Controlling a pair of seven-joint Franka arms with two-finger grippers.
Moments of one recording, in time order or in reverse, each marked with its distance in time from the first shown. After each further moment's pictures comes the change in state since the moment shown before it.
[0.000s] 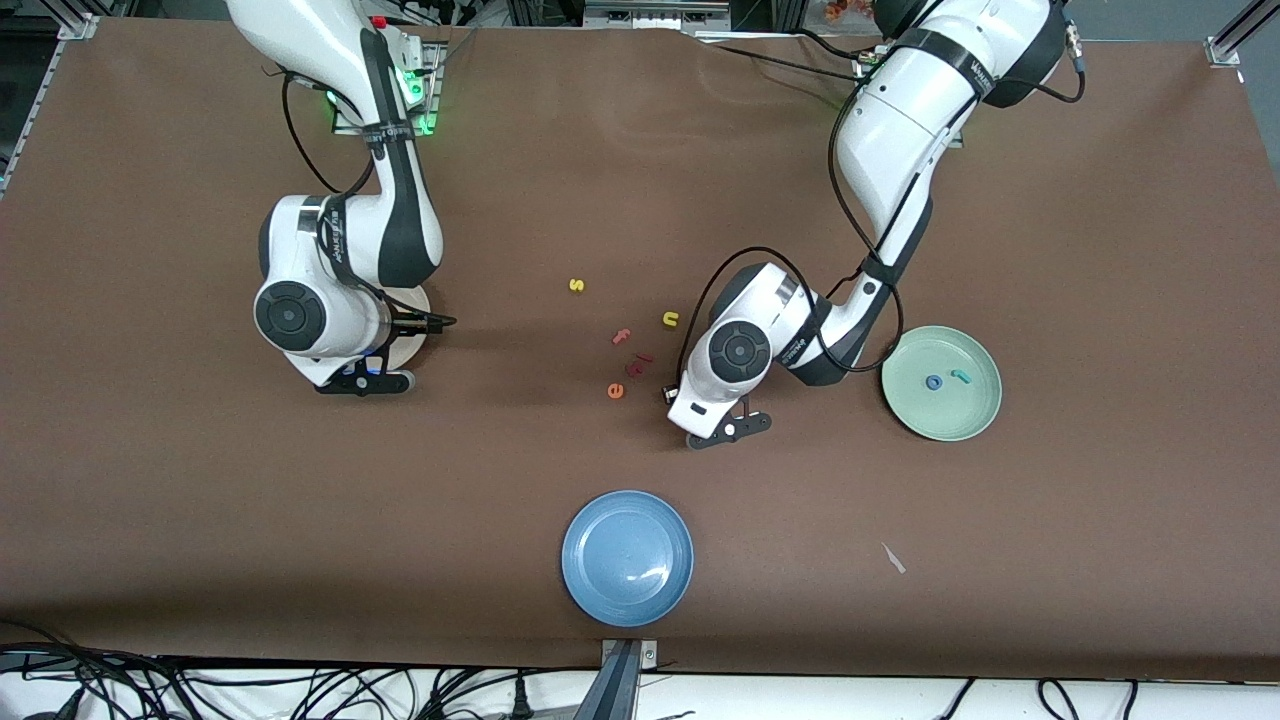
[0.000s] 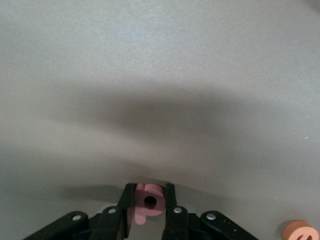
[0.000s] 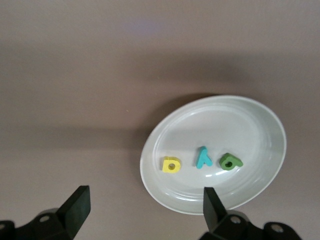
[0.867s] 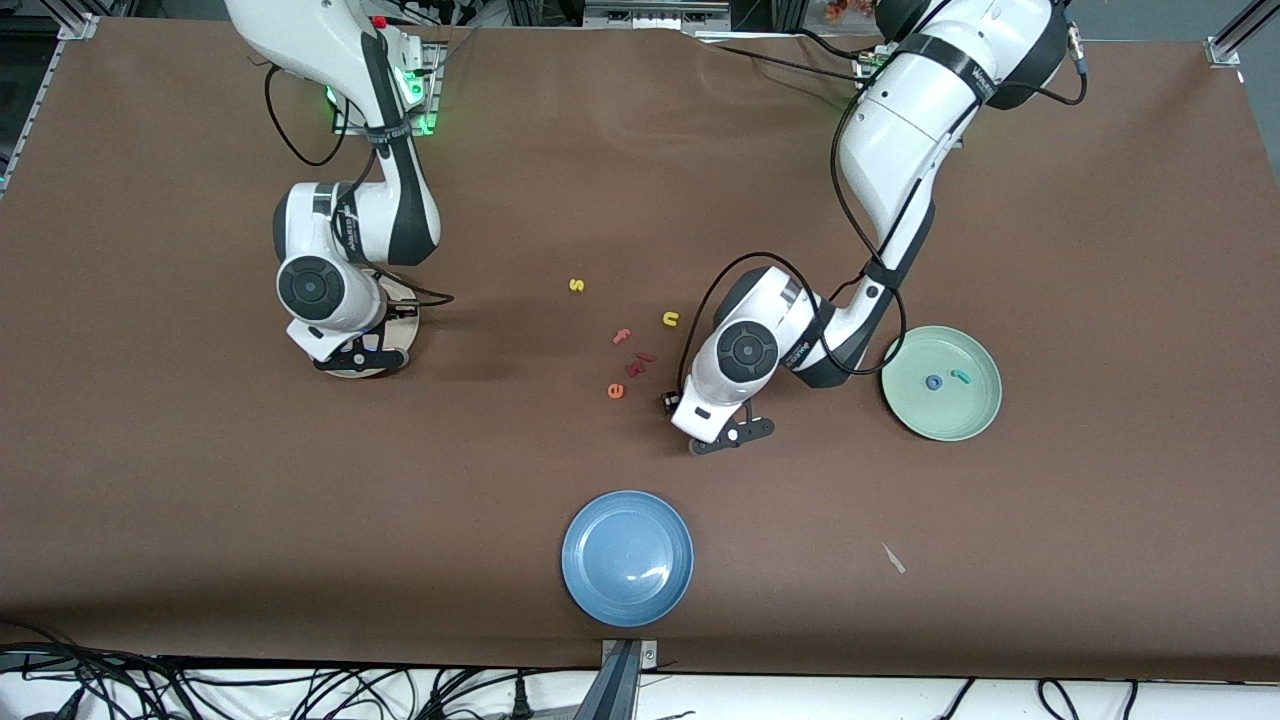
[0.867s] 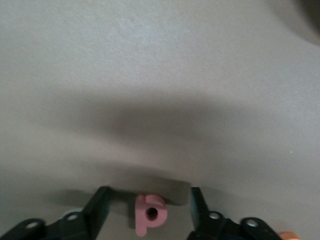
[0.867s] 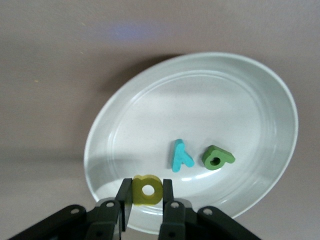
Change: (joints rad) left arm 0.000 0.006 -0.002 -0.013 0.006 0.084 0.006; right arm 0.002 -0.043 0.041 -0.313 -0.106 0.271 0.002
